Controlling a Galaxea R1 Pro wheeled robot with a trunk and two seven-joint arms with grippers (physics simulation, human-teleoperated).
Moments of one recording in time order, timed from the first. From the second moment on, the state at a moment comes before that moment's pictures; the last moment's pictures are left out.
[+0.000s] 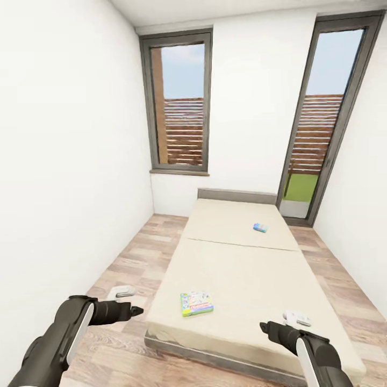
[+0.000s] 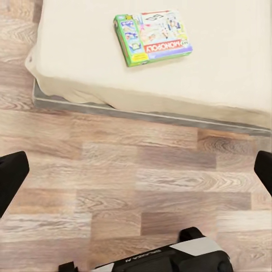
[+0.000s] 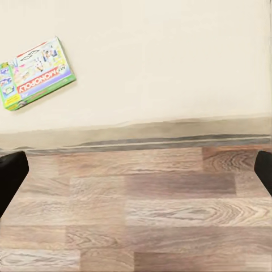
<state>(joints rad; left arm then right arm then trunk) -0.39 0.11 0.07 -1.23 0.01 1.02 -0.48 -0.18 0.04 -0.22 -1.35 -0.10 0.80 0.01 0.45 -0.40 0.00</state>
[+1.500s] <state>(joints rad) -0.38 0.11 0.07 -1.23 0.01 1.02 -0.48 -0.18 0.04 -0.22 -1.33 -0.09 0.80 0.01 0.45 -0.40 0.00</state>
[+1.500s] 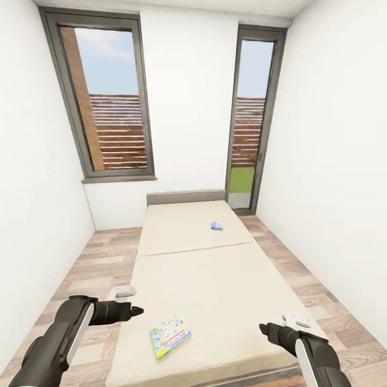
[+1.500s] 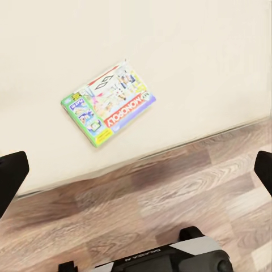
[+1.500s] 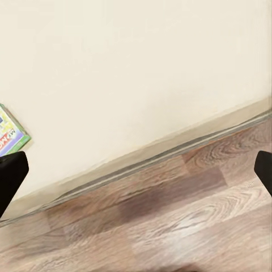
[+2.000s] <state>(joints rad) -0.38 0.11 0.07 -1.23 0.01 1.02 -0.48 -0.18 0.04 -0.22 -1.33 -0.09 0.79 0.01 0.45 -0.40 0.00</state>
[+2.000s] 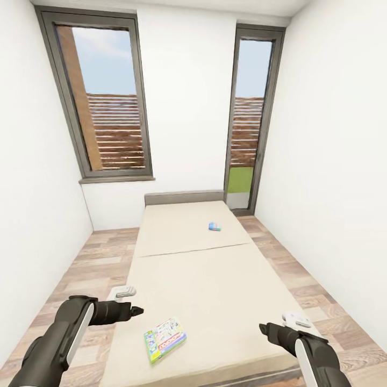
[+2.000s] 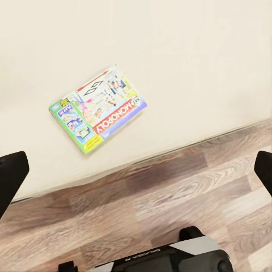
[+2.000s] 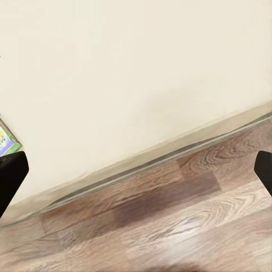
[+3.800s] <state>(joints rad) -0.38 0.11 0.07 -1.23 0.01 1.02 -0.48 -0.18 0.04 -0.20 -1.33 -0.09 0.79 0.01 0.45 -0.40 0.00</state>
